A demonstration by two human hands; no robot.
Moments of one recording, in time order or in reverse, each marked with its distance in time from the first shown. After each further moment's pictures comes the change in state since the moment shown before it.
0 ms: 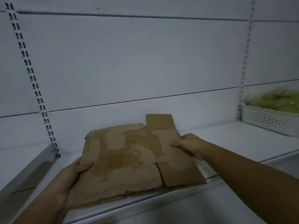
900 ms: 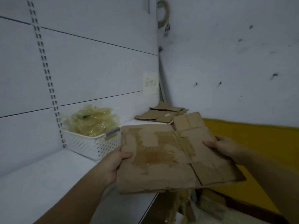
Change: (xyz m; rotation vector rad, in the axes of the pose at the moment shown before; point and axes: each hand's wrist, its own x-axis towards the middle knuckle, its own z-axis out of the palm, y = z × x) left_hand 0.108 -0.299 0.666 0.261 -0.794 -0.265; right_hand -0.262 0.240 -0.602 -0.032 0.881 0.244
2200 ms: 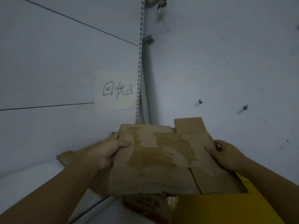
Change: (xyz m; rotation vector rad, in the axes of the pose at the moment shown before) left_hand 0.532 0.064 0.181 0.059 0.093 0.089; right_hand 0.537 0.025 -0.174 -0.571 0.129 -0.276
